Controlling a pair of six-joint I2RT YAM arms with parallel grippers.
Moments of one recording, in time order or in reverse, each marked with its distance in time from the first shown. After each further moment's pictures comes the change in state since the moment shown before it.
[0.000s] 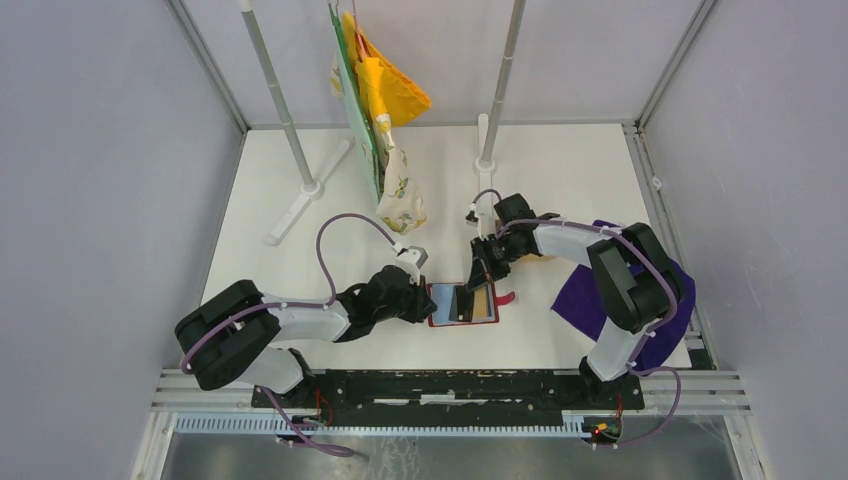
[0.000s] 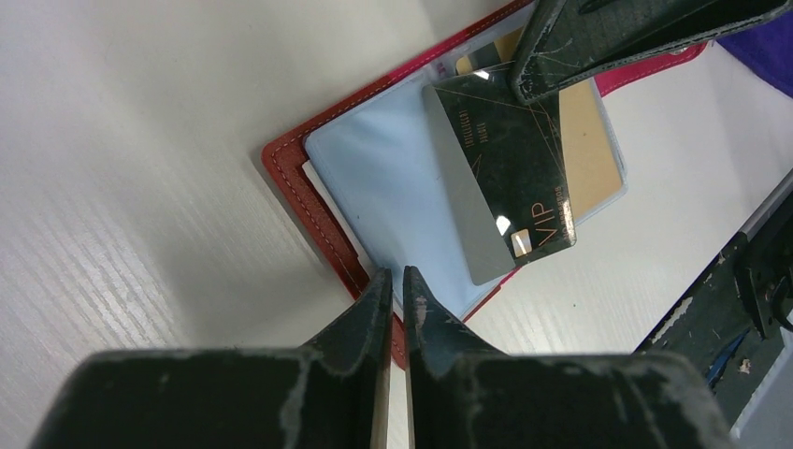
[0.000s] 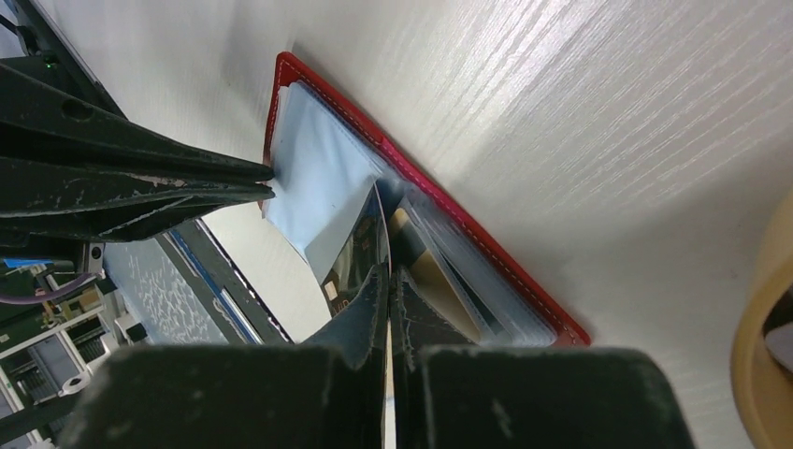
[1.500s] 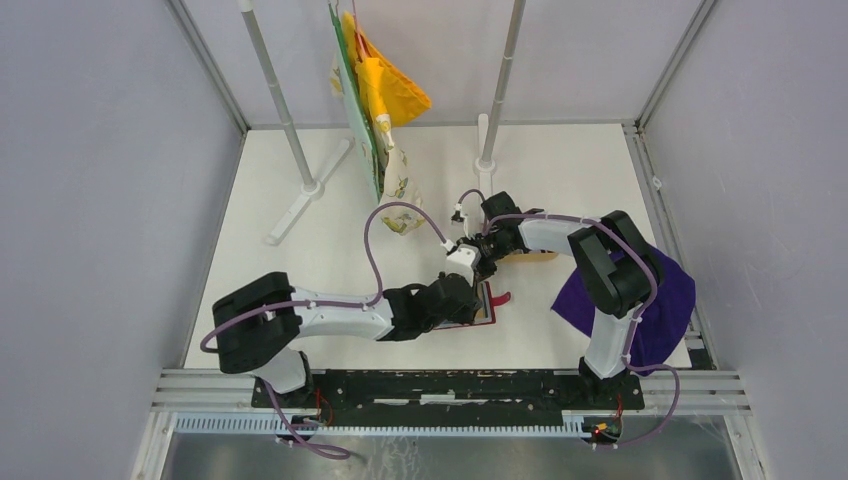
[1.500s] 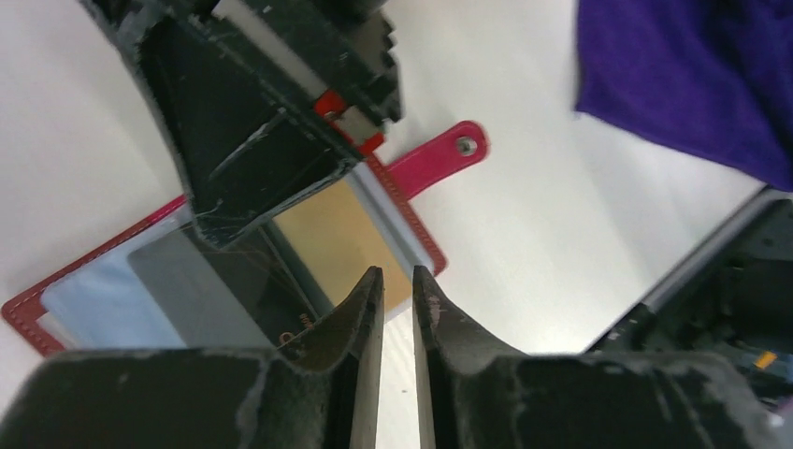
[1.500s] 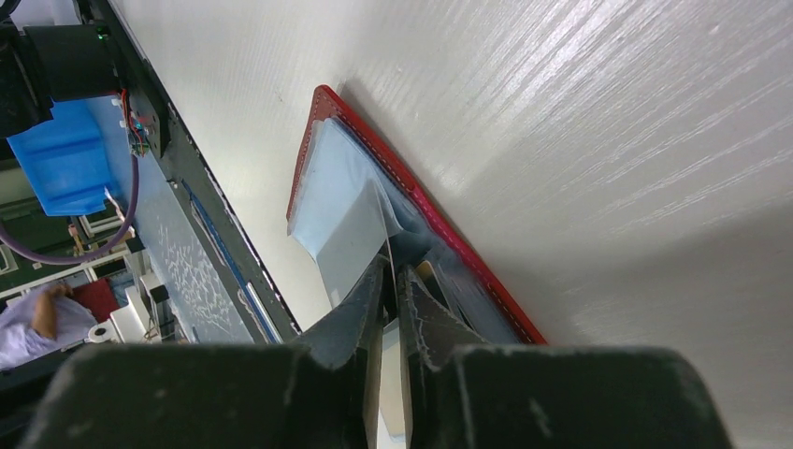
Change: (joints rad) left arm -0.293 0.145 0.373 -0.200 -0.325 -0.082; right arm 0.039 0.136 0.100 0.004 -0.129 -0.034
